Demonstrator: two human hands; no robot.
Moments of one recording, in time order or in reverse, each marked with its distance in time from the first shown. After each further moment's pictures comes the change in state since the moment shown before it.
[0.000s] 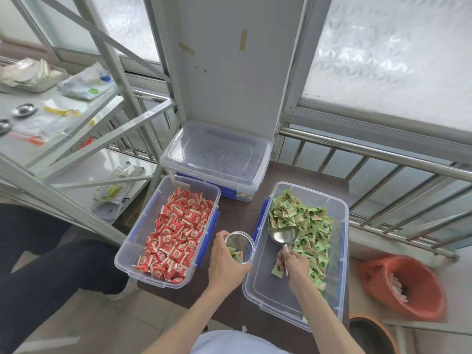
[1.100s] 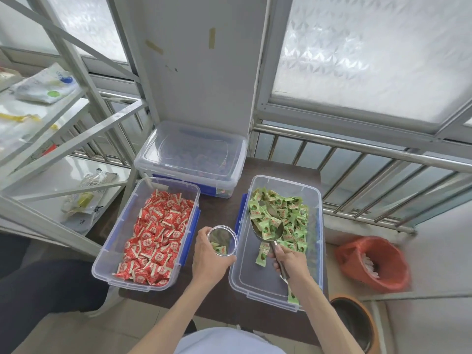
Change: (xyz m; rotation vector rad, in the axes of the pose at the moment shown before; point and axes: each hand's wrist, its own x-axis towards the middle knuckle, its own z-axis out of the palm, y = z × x) left_hand 0.004 -0.007 0.001 -0.035 -0.010 0.013; right_hand -0.037 -0.001 -0.043 0.050 -0.130 -0.061
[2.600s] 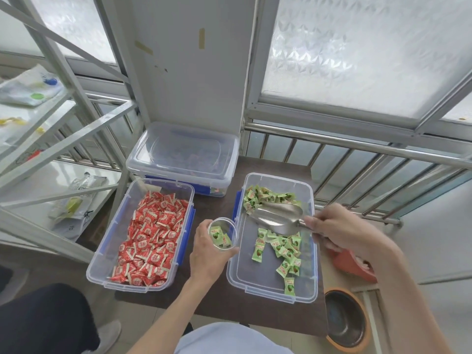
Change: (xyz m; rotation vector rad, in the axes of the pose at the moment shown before) left_hand -0.007 0.012 -0.008 0.032 0.033 0.160; right_hand -0.135 -0.158 -0.035 -0.996 -0.122 -0.245
